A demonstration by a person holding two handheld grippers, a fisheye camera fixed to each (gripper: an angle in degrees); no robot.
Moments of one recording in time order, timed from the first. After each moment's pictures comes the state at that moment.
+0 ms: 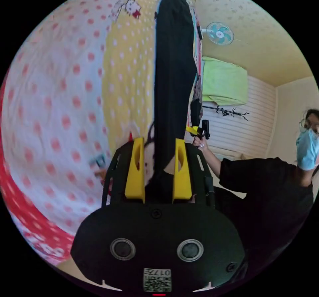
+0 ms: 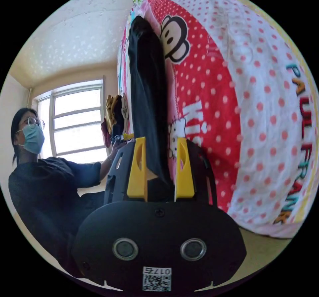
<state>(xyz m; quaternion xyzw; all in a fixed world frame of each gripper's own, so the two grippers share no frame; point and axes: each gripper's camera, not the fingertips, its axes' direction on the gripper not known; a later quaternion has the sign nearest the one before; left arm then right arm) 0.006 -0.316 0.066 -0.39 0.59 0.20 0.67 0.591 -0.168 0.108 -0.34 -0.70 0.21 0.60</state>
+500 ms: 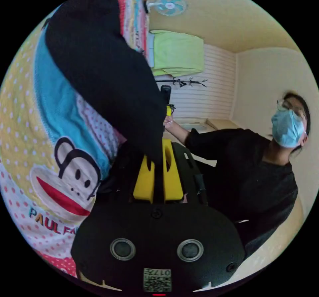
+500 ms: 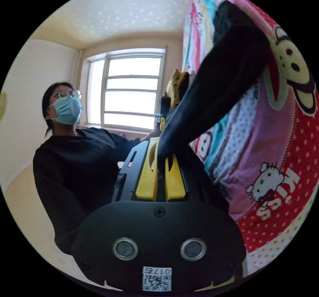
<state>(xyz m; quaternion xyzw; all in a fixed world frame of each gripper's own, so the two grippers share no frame) 0.019 -0.313 -0.060 -0.36 0.74 0.29 0.49 0.587 -0.281 0.000 -0.22 -0.88 0.08 0.42</state>
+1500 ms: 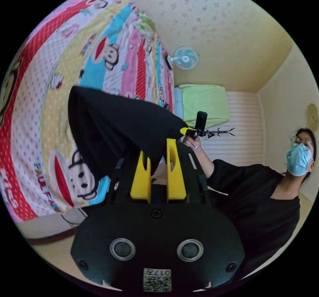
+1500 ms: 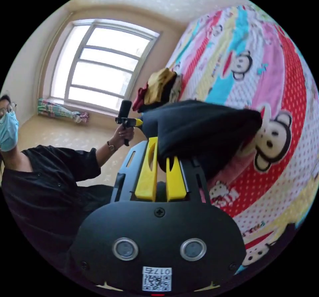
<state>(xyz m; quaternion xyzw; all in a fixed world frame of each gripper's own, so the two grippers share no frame) -0.071 -0.239 -0.066 -0.30 0.63 0.11 0.71 0.503 -0.384 0.059 -0.30 -0.77 -0.08 0.56</state>
